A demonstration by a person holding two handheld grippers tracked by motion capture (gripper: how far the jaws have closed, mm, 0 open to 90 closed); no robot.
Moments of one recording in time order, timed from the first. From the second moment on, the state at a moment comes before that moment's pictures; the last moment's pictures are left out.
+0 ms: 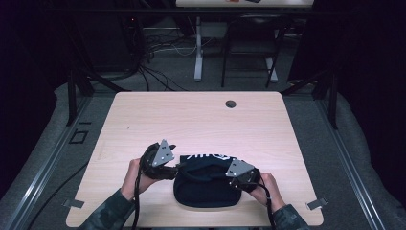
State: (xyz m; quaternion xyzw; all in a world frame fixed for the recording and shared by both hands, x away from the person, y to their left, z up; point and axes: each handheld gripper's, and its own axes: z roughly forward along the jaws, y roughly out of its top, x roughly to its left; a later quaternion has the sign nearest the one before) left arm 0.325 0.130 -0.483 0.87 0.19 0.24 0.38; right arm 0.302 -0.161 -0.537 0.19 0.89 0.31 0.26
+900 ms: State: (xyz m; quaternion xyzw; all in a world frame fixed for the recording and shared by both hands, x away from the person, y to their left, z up) left arm 0.333 0.093 -0.557 0.92 0.20 0.16 0.31; right arm 0.284 -0.204 -0.547 0.26 0.89 0.33 0.17
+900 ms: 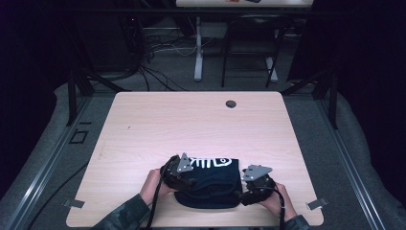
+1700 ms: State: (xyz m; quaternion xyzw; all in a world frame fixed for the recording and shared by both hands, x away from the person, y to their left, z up) left arm 0.310 0.096 -0.565 0.91 0.21 0.18 0.31; right arm 0.304 -0.176 -0.566 0.33 0.88 0.32 0.11
